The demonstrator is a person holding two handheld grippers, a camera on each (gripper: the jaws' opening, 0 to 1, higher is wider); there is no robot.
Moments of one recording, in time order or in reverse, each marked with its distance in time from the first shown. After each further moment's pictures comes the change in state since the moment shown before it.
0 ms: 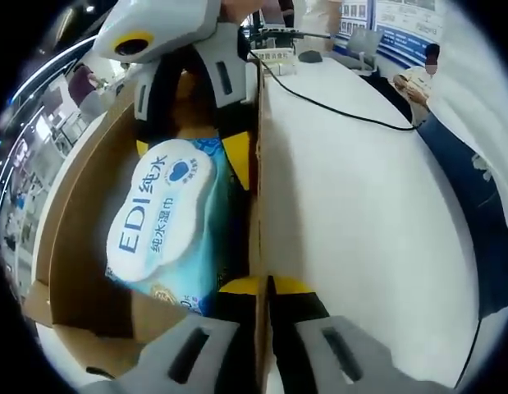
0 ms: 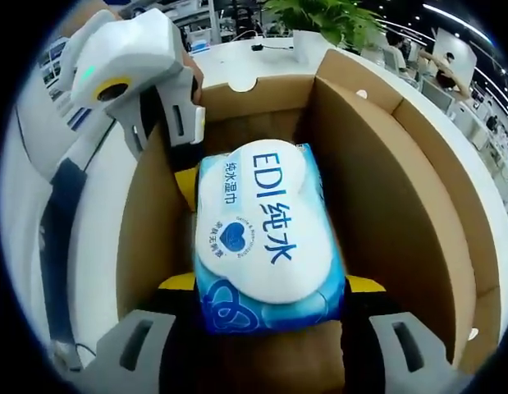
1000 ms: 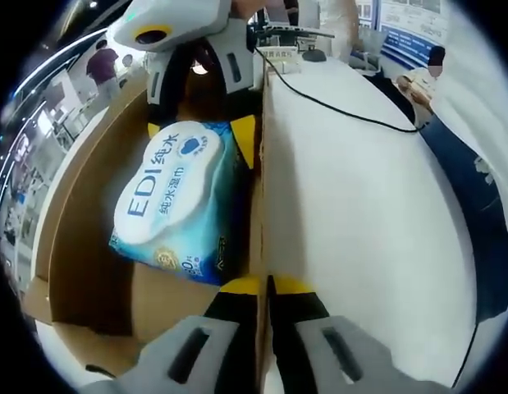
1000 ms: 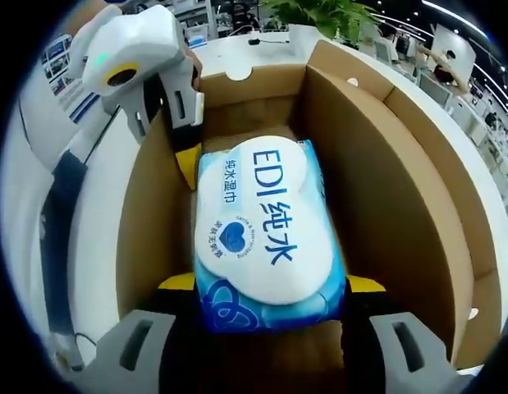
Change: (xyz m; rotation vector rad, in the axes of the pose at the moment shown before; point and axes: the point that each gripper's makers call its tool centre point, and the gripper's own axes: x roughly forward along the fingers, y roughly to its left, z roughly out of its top) left arm 0.000 -0.001 -0.001 -0.022 0.019 0.004; right arm -0.010 -0.002 -0.020 0.008 0.033 -0.010
